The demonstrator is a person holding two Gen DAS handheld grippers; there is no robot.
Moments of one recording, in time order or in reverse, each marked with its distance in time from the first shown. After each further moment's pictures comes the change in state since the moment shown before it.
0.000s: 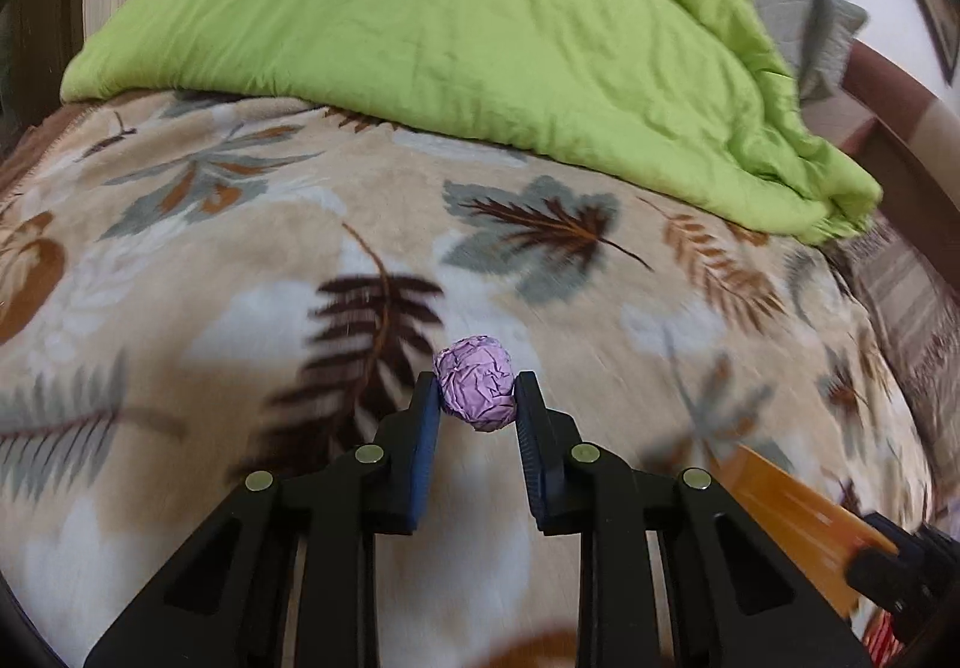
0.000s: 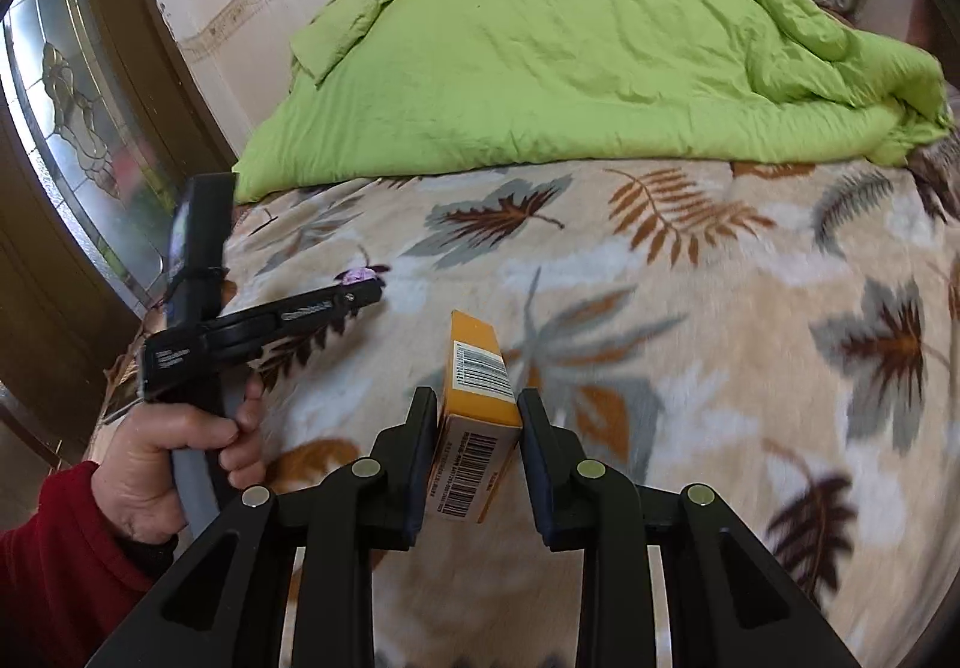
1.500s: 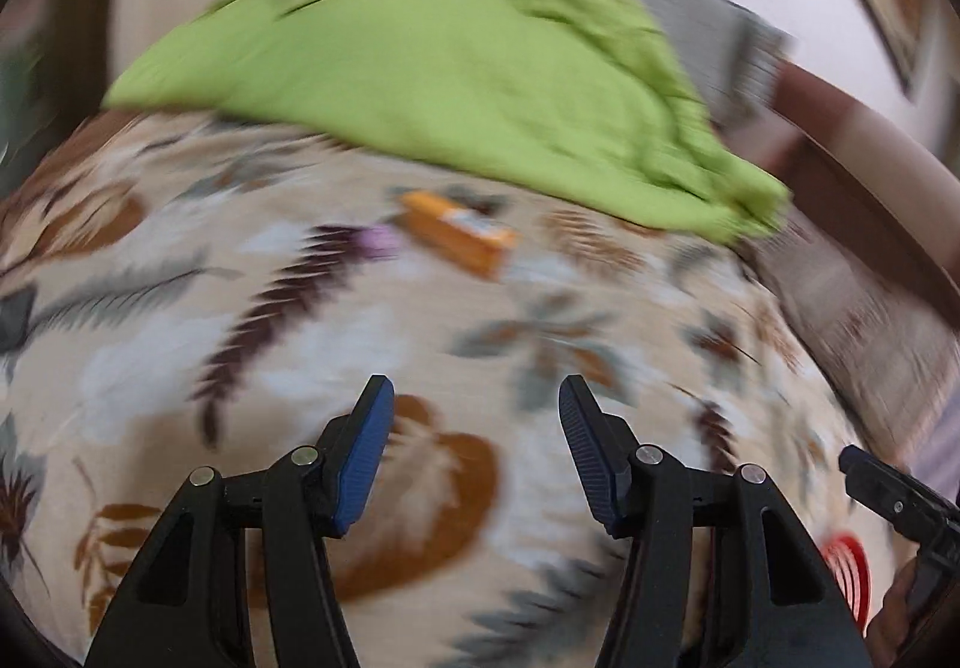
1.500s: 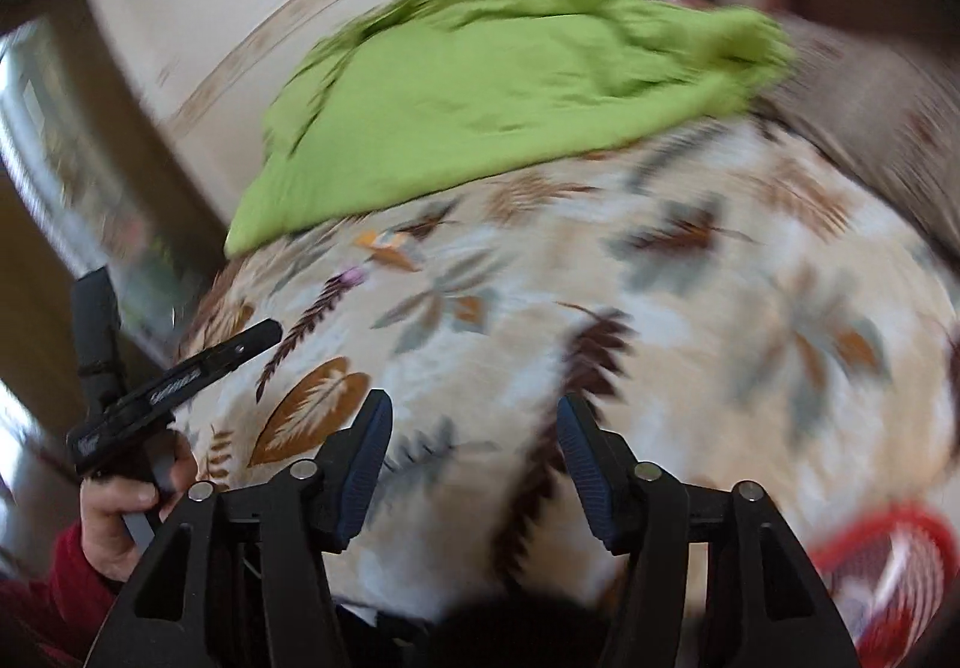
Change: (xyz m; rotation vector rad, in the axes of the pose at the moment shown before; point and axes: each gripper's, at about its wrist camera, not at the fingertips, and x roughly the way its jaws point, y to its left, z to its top) left arm -0.119 -0.040 -0.063 -0.073 -0.081 -0.023; right arm -0.163 -0.044 -0.059 0.108 -0.057 -0.035
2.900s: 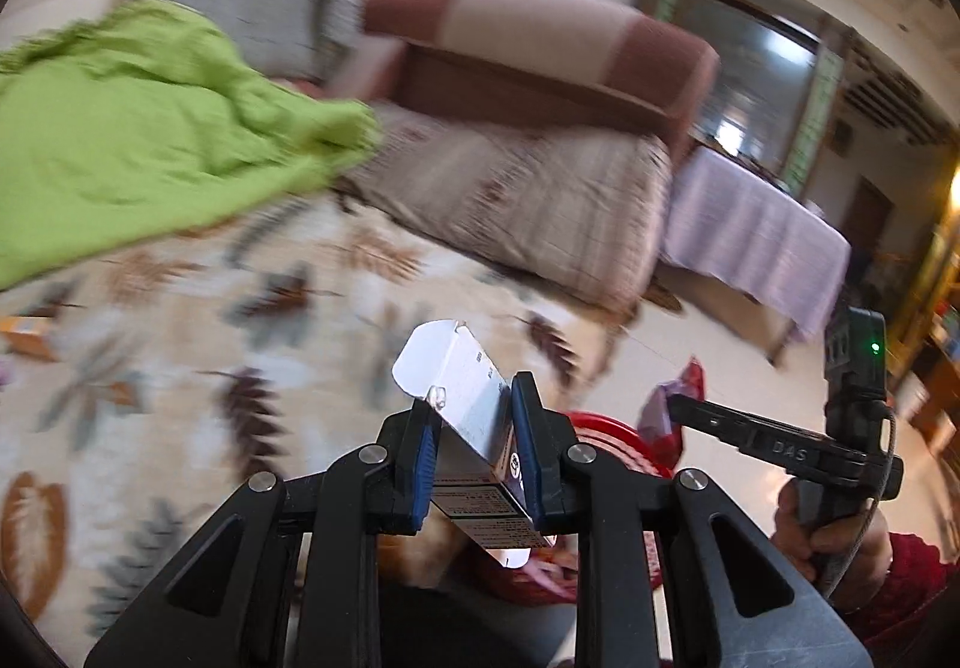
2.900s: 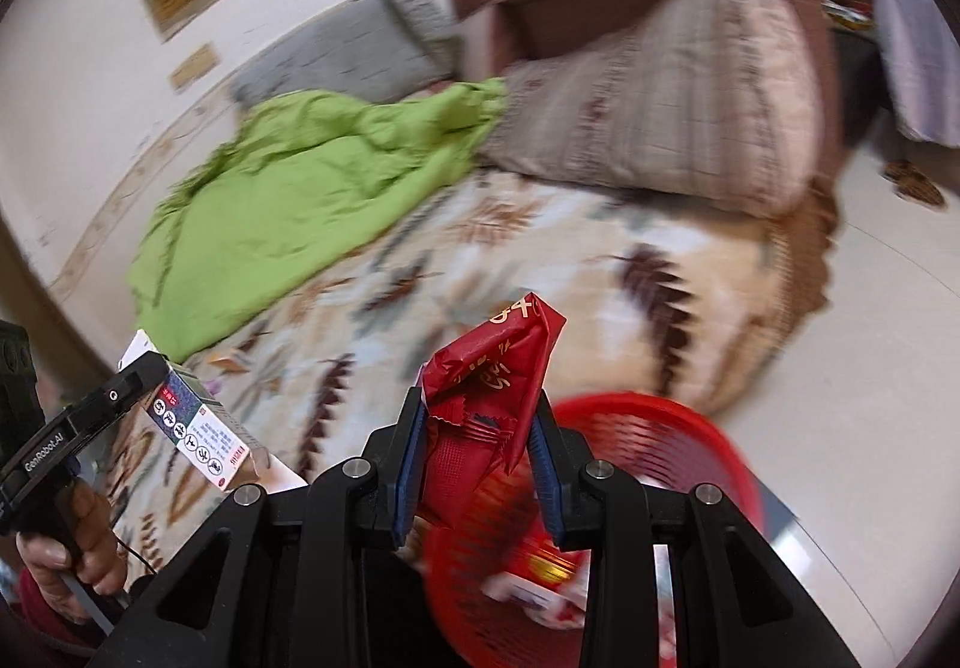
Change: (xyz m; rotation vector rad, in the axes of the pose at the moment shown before) left arm -0.080 -0.289 -0.112 0.561 0.094 -0.658; right arm -0.204 -0.142 -0.115 0.385 -0.251 -0.341
